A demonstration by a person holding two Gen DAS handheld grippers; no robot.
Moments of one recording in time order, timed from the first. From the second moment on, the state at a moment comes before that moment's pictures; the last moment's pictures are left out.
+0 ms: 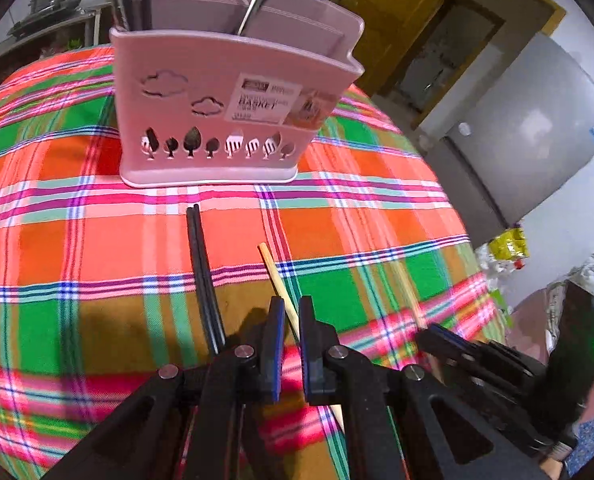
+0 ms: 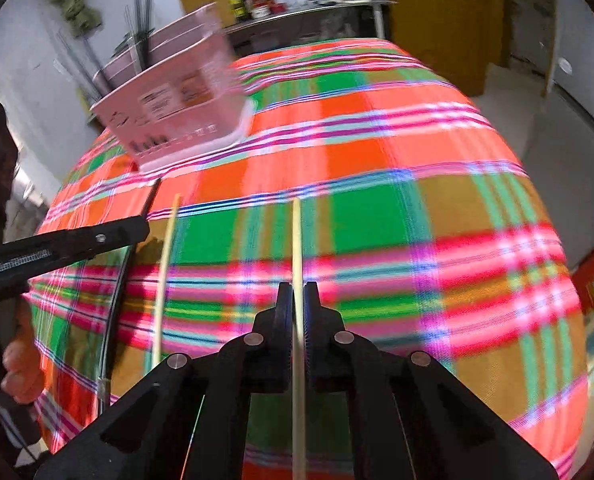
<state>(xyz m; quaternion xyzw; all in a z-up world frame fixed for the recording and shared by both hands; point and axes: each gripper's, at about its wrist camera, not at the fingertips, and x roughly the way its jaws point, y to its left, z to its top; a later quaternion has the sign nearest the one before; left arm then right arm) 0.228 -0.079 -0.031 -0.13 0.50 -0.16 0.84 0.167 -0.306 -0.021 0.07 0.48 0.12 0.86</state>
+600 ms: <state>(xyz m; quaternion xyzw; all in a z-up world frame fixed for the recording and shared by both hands) 0.257 -0.108 -0.041 -0.06 0.49 -0.17 0.85 0.211 -0.314 -0.022 0.05 0.48 0.13 0.86</state>
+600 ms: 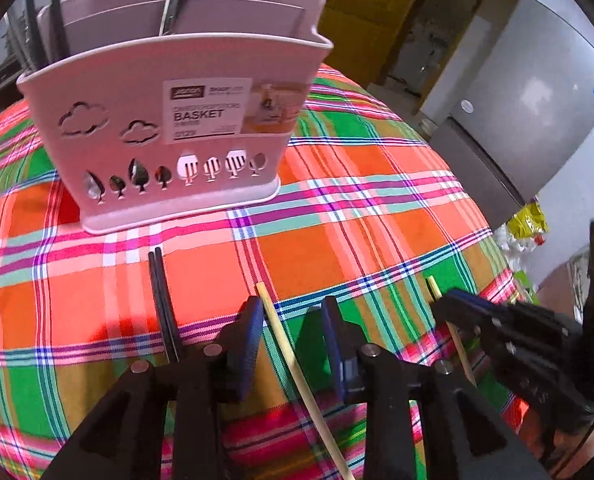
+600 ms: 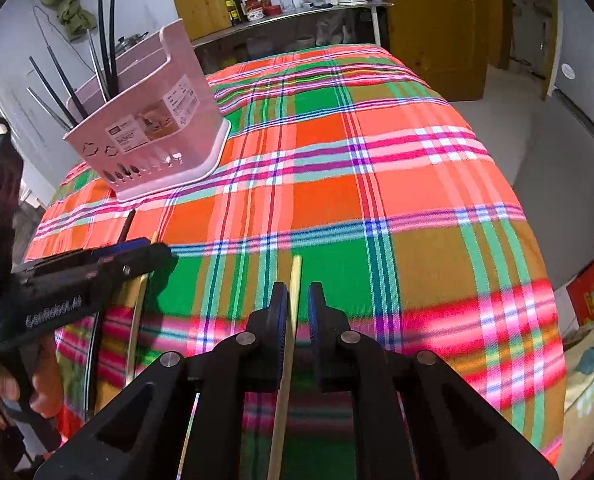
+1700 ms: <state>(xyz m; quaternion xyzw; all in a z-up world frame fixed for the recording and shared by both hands) 0.259 -0.102 0.013 -0.05 0.47 -0.17 0.87 0.223 -0.299 0.027 0.02 0.46 0.14 0.88</state>
